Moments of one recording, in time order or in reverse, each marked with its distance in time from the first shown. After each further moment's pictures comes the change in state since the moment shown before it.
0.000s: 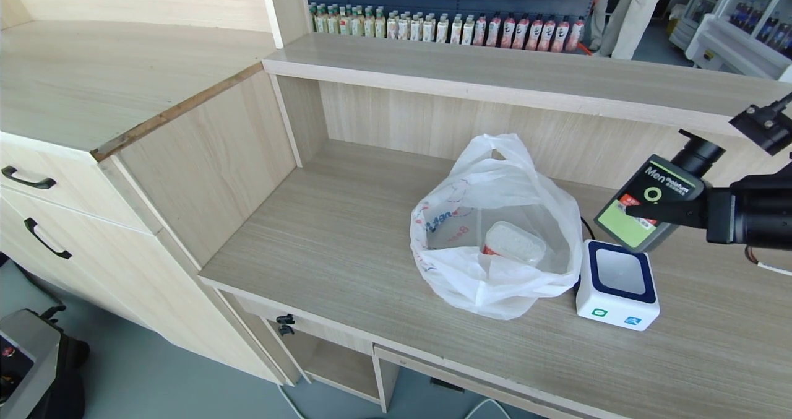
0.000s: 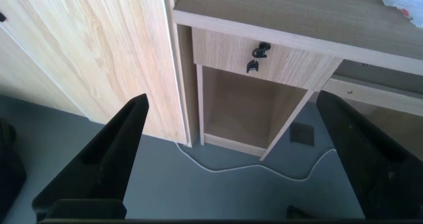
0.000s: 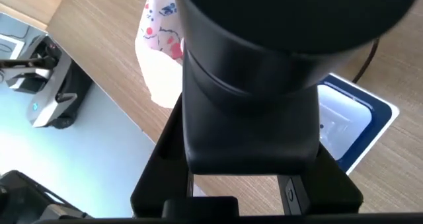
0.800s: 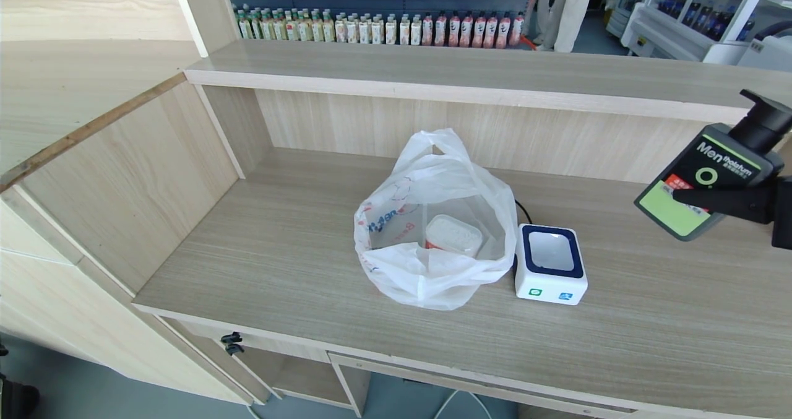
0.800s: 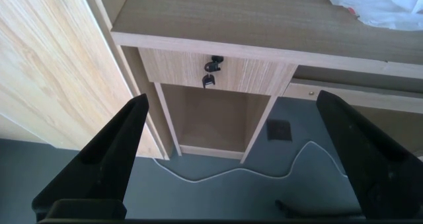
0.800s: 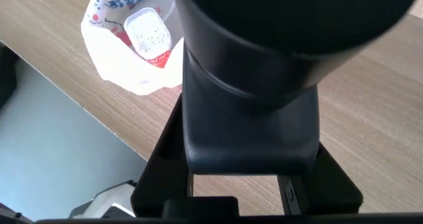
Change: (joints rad) left arm 0.000 0.000 0.000 0.000 0.000 0.000; right arm 0.056 -0.179 -0.039 0.099 -0.139 -0.204
